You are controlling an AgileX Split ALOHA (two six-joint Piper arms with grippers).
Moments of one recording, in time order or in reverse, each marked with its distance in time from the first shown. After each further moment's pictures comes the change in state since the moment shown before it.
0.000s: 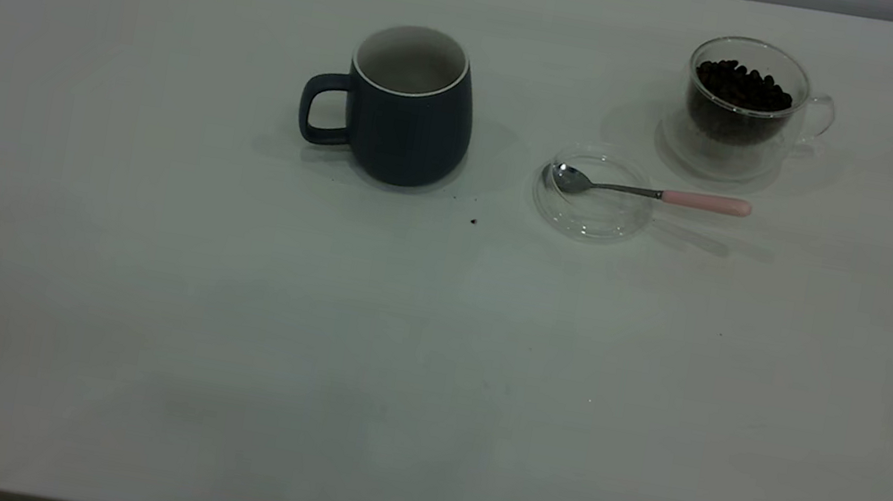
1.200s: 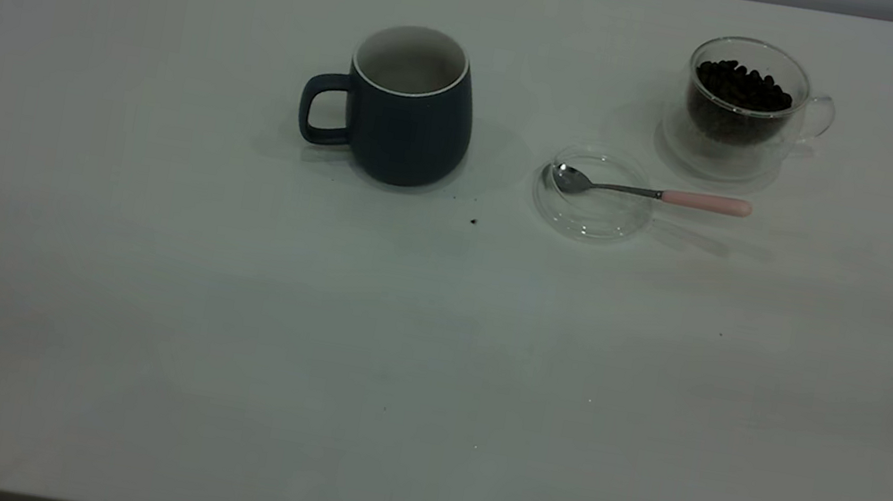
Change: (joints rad) left arm 0.000 0.000 0.000 0.000 0.000 0.000; right arm 0.178 -0.810 0.593 -0.368 -0.082 0.271
